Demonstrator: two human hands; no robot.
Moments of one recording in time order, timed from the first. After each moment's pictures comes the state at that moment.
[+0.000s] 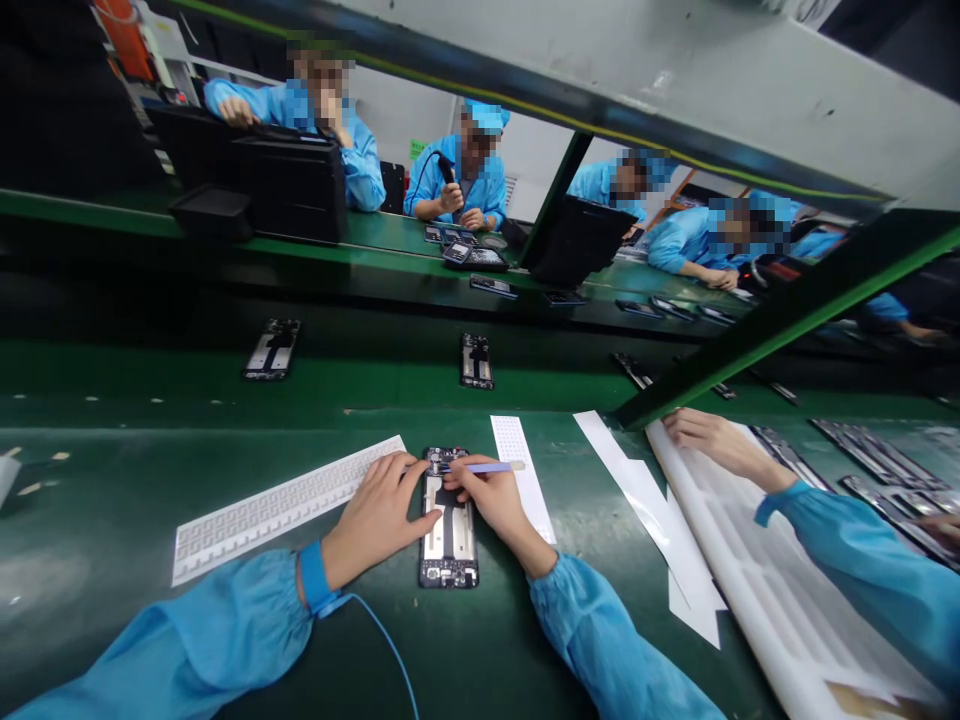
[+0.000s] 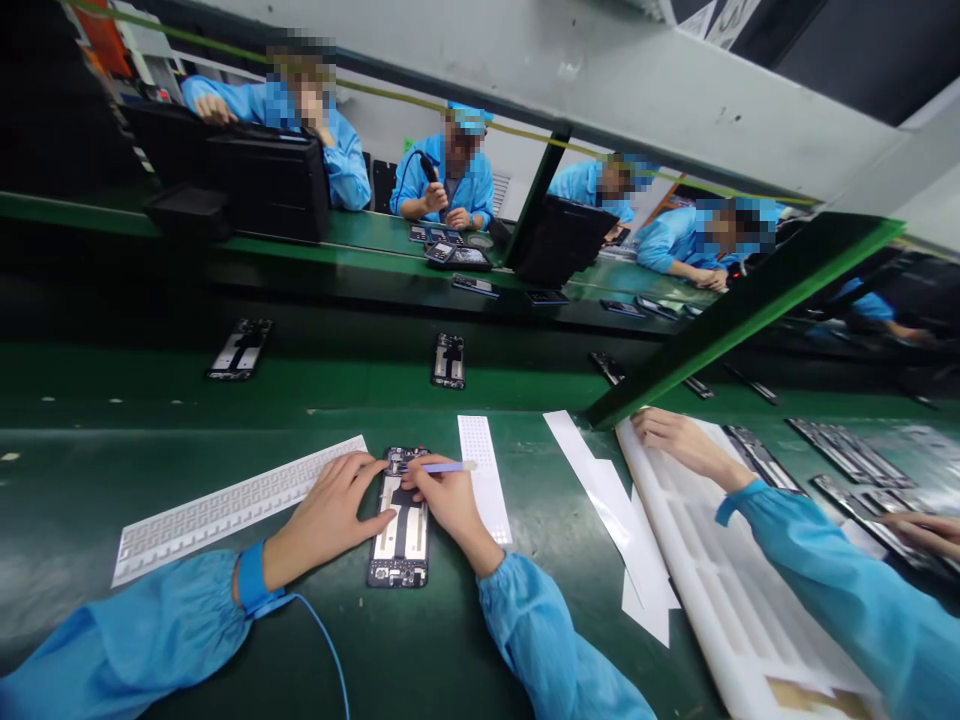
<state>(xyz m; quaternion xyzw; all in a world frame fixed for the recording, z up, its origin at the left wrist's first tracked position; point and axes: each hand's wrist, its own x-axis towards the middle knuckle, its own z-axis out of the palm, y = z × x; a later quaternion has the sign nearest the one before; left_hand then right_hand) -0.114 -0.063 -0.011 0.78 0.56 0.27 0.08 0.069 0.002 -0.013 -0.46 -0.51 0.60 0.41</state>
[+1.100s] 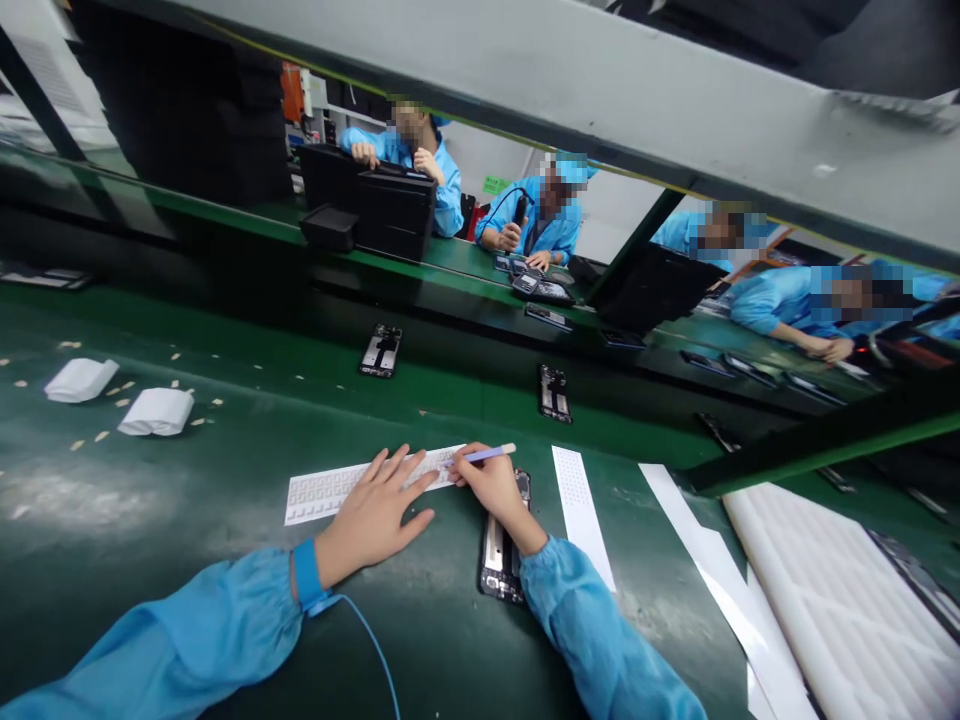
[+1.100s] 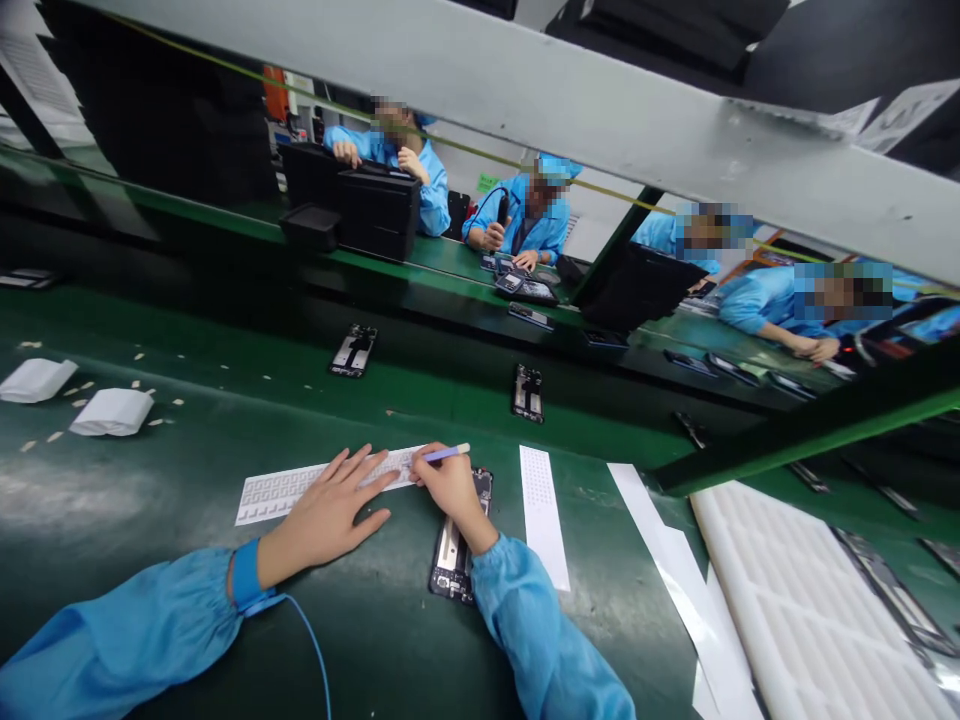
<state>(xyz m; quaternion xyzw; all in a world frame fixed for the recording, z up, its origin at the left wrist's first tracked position) -0.191 -0.120 -0.013 0.77 0.61 0.18 -0.01 -0.019 0.014 -0.014 -0.38 -0.68 0.53 0.32</state>
